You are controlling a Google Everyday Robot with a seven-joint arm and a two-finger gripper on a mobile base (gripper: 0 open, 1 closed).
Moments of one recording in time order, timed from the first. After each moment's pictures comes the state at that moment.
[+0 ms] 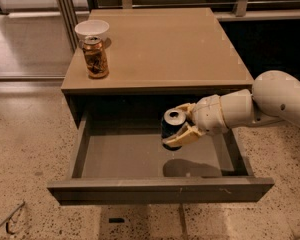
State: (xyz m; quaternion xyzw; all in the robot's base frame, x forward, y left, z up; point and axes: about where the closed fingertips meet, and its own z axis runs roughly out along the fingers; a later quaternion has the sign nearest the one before) arm 0.519 -0.064 0.776 -0.61 0.62 0.26 0.41
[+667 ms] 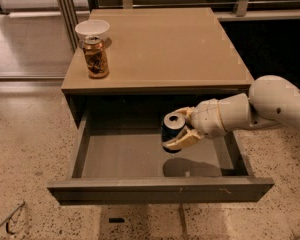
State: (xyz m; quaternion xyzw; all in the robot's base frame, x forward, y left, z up) arm 0.521 -0.063 0.759 -0.62 0.62 0.26 0.41
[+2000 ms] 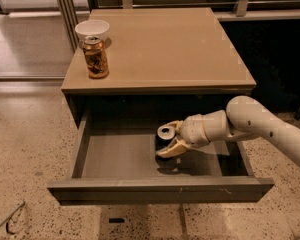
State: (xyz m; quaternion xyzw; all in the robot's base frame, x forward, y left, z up) arm 0.557 -0.048 0.666 -0.61 0.62 0.29 0.40
